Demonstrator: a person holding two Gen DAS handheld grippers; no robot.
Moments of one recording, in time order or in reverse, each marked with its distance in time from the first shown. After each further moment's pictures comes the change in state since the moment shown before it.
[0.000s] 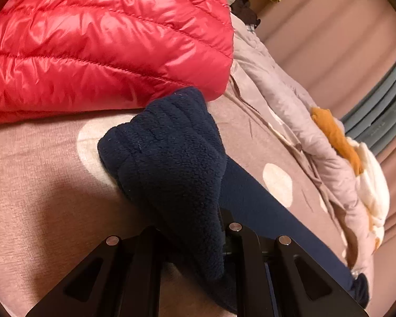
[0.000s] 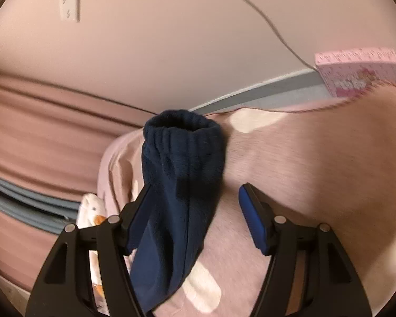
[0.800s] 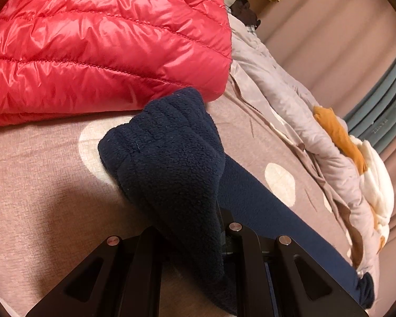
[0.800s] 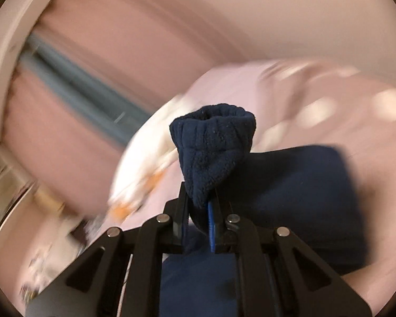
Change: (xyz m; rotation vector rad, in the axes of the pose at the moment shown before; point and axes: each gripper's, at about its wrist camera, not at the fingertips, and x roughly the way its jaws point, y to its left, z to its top) left arm 0.005 0.000 -0.002 0.009 -0.017 0.009; right arm 0.014 0.255 -0.231 -0.499 0.267 0.364
